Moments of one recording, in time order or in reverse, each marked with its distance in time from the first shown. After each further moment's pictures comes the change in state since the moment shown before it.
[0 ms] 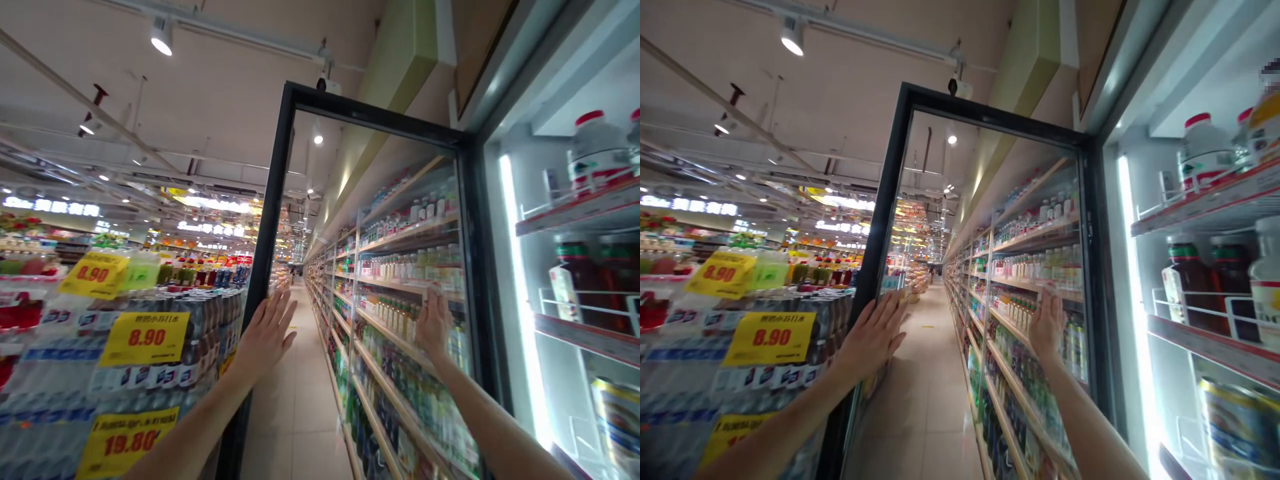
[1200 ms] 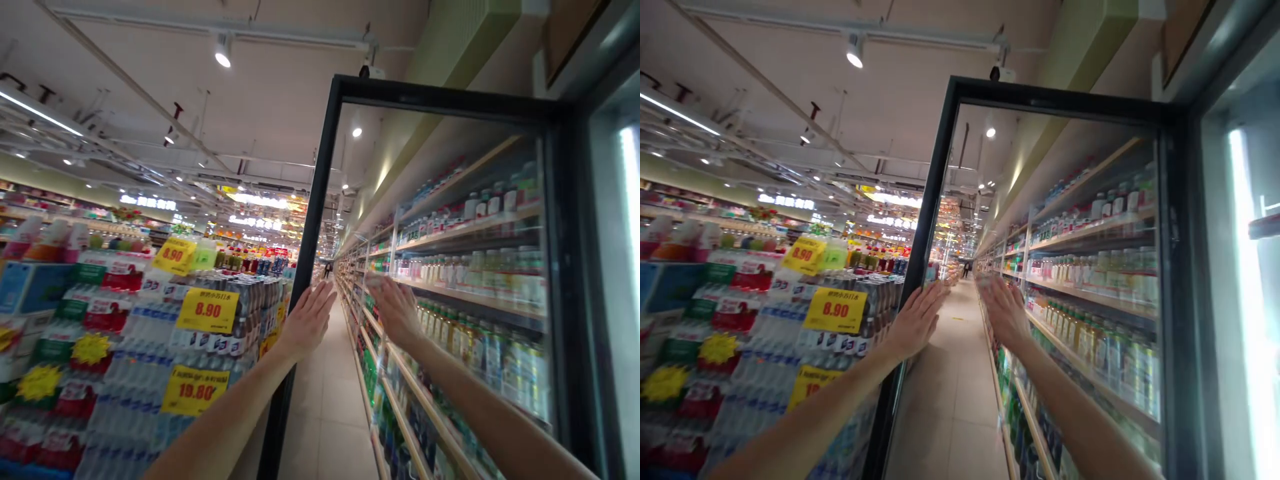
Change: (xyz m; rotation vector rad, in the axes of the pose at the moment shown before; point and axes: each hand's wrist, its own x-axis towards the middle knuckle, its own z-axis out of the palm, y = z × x) left_hand -0.004 -0.006 0.009 -0.030 0.091 0.065; right_hand -0.037 -0.157 0.029 0.122 -0.131 -0.922
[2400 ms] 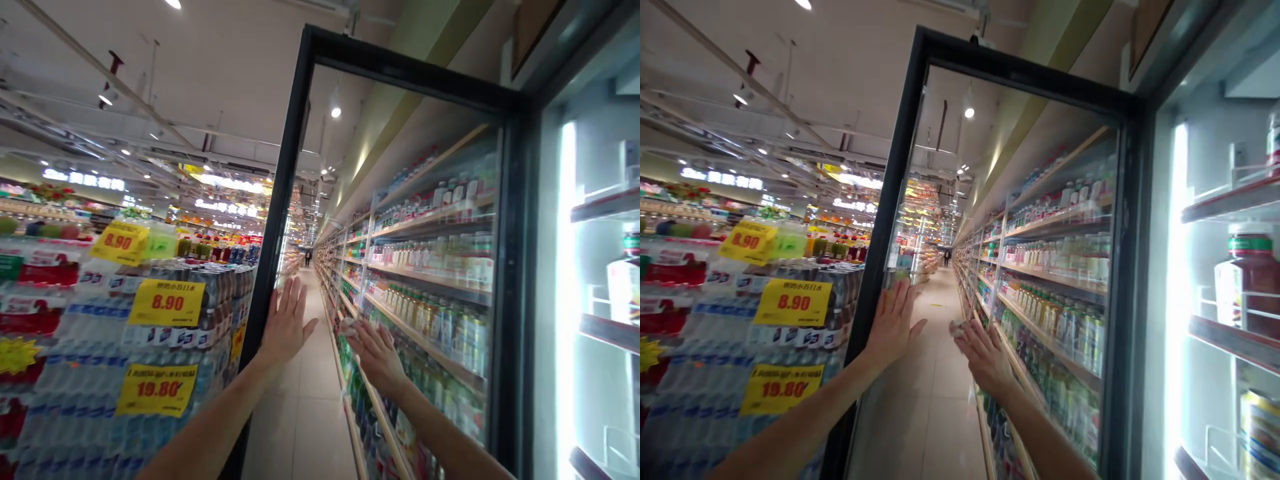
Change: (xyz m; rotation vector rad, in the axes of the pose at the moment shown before) left_hand -0.016 0.045 0.026 0.047 -0.033 -0.238; right_hand -0.115 -0.031 -0.013 0.093 -0.030 -0.058
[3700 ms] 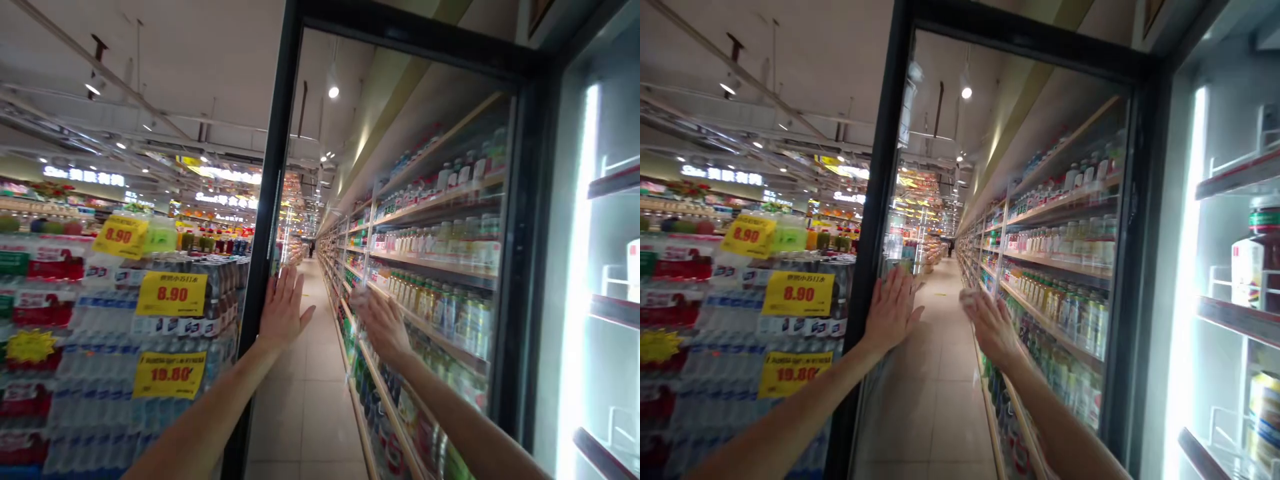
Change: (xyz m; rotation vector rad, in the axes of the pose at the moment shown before) left_hand -0.002 -0.003 0.005 -0.061 0.051 0.006; right_hand 0.024 0.026 -0.008 -0.075 0.013 0.096
